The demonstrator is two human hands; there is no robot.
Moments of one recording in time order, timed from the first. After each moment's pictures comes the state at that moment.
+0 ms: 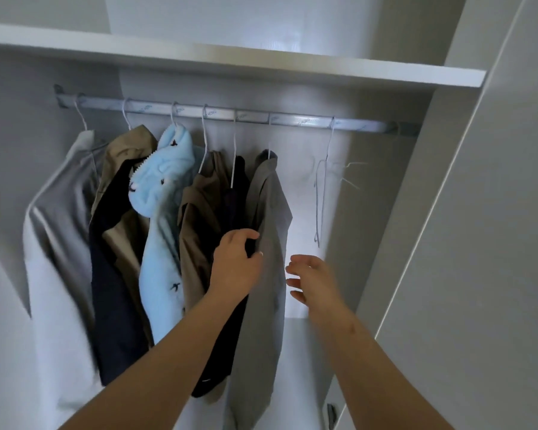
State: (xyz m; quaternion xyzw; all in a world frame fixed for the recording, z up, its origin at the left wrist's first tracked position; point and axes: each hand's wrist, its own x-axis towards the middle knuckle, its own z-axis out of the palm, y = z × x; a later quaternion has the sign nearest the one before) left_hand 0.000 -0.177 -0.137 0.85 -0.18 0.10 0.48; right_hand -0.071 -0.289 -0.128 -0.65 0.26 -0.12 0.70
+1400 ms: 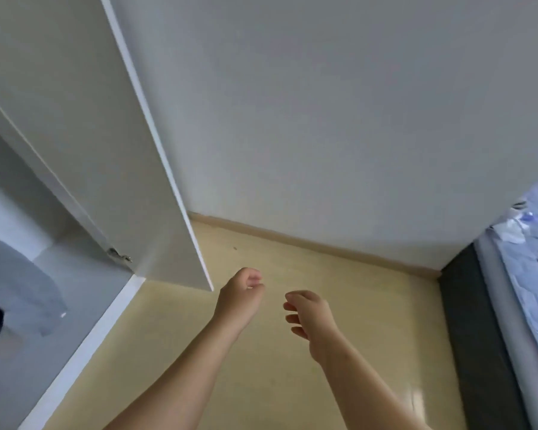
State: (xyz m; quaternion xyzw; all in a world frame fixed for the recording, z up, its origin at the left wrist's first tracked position) left_hand -0.552 0.005 -0.288 0.68 -0.51 -0.44 0.27; right_hand -0.678 0.037 -0.290 -0.27 0.67 -0.36 0.59
